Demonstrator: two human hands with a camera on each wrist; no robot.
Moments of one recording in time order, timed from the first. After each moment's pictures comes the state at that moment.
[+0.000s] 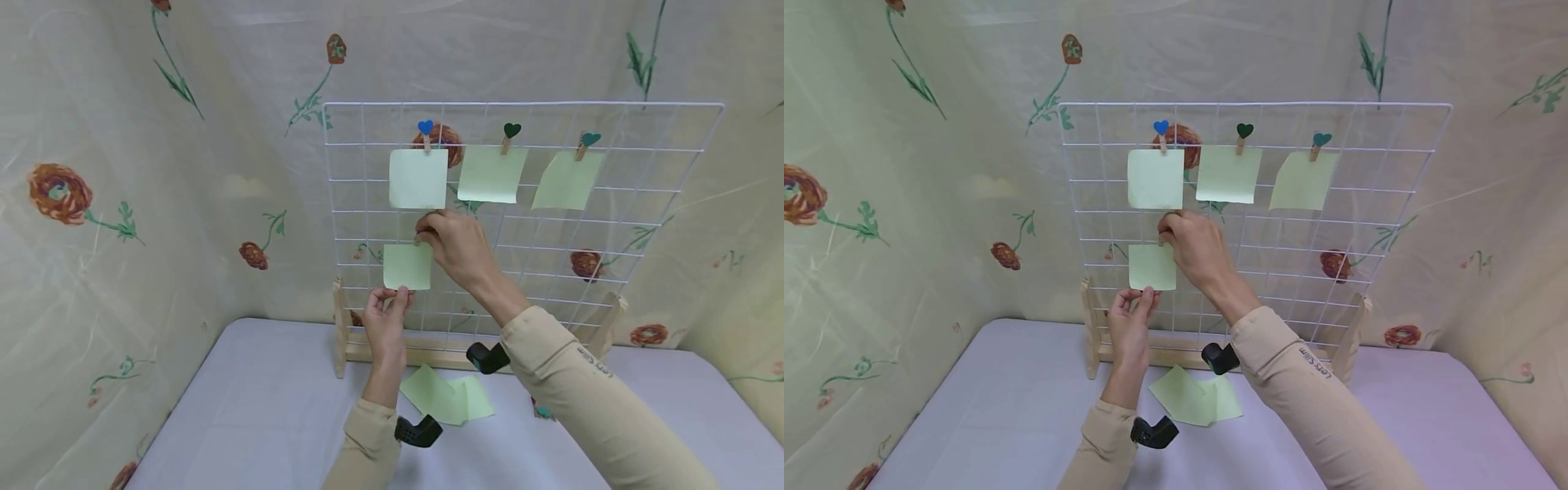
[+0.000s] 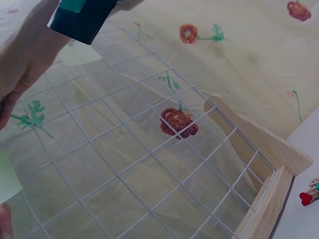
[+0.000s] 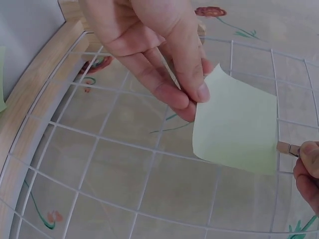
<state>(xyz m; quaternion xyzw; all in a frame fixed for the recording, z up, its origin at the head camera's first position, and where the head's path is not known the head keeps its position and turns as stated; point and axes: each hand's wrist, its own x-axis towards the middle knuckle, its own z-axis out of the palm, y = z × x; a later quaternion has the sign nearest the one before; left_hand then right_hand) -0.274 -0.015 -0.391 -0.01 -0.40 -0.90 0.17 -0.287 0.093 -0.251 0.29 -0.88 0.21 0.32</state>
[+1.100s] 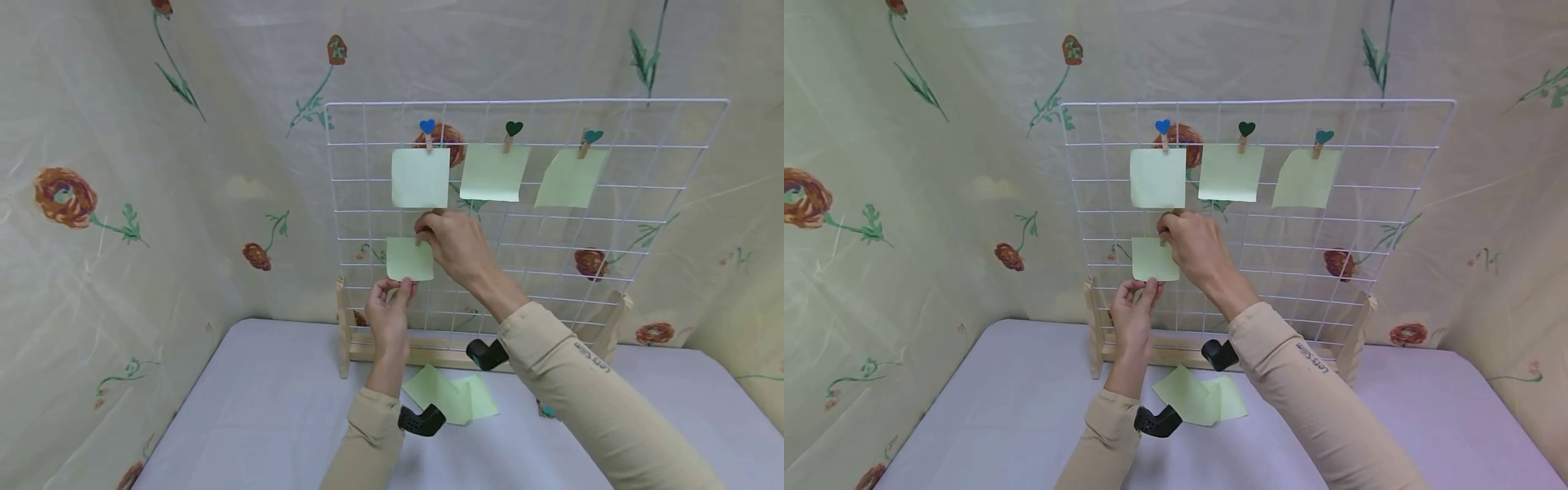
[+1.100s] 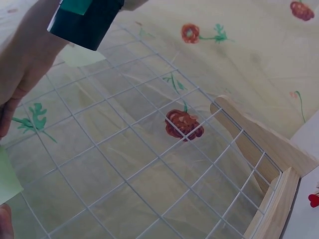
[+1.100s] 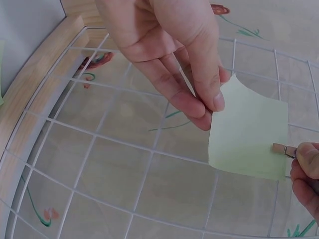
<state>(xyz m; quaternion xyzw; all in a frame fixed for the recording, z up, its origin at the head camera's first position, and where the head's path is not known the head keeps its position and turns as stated) -0.281 -0.015 -0.379 -0.02 -0.41 -0.90 0.17 -0.291 0.088 -0.250 0.29 -0.88 0.18 0.32</state>
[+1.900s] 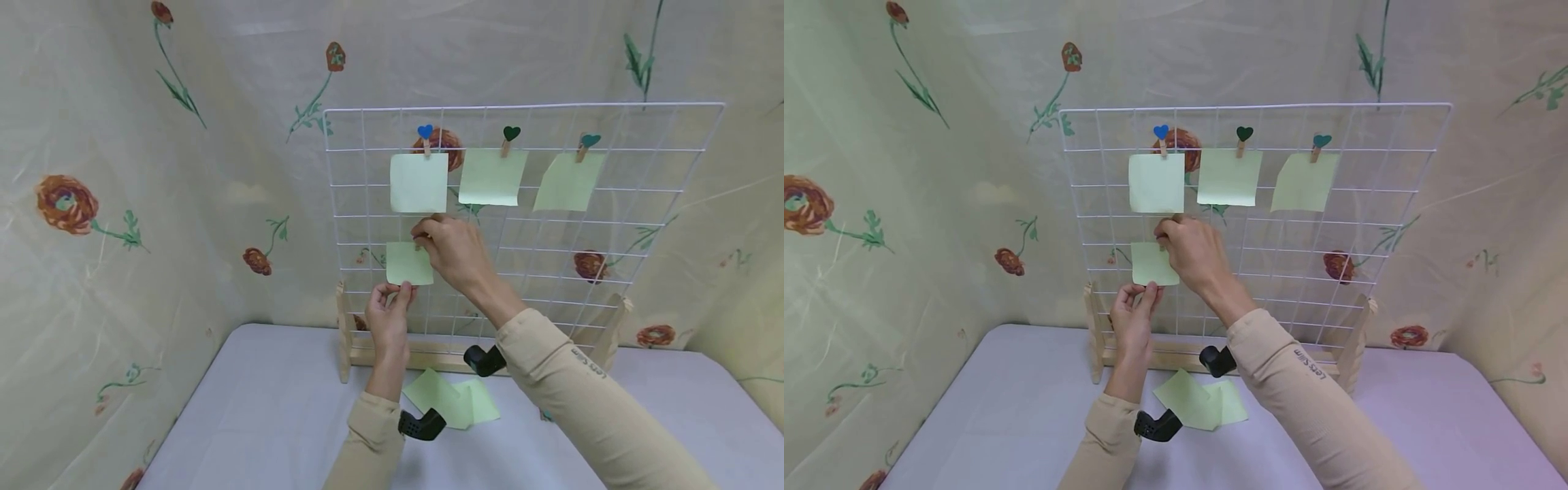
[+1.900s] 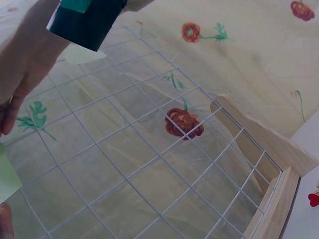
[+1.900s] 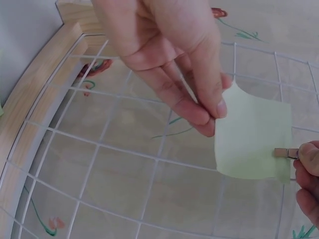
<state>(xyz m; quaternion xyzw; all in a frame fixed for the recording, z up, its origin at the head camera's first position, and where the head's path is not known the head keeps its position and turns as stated) -0.283 -0.015 -0.380 -0.01 -0.41 -0.90 0.17 -0.290 0.086 -0.253 0.27 -0.89 0.17 0.32</state>
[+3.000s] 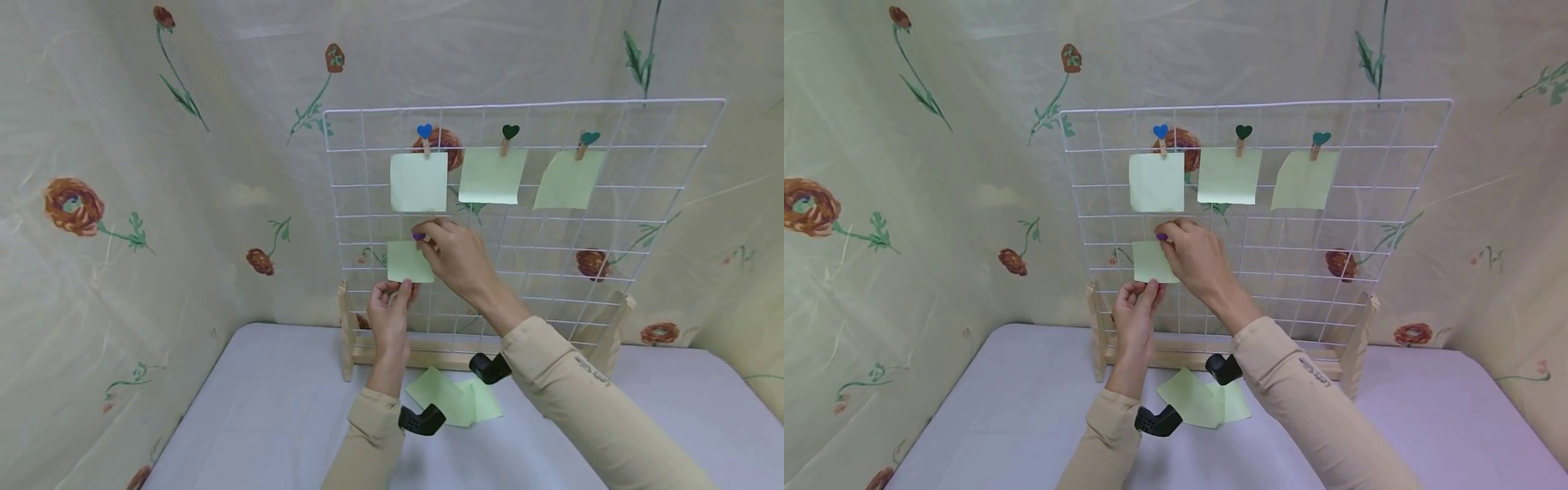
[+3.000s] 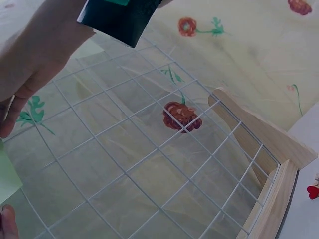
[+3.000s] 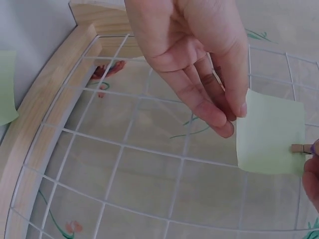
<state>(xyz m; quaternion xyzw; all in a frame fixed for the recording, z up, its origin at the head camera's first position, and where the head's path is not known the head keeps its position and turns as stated) -0.284 -0.017 -0.379 -0.01 -0.42 -0.90 0.16 -0.289 0.093 -0.268 0.31 -0.86 0.23 0.34</state>
